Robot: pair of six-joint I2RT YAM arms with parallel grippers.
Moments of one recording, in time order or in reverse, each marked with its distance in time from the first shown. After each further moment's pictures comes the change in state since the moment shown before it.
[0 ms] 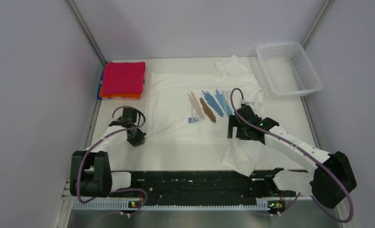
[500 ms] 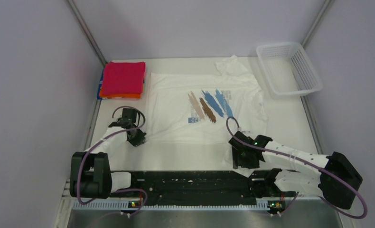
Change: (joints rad) left arm 0.002 -0.013 -0.021 0.034 0.024 0.000; right arm 0.291 -0.127 -0.197 -0.250 -0.101 0.256
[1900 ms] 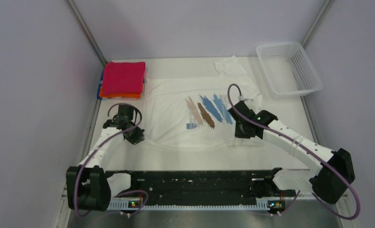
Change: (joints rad) left arm 0.000 -0.144 0.066 -0.198 0.029 -0.071; right arm -0.136 0.115 0.374 -0.082 0.190 -0.085
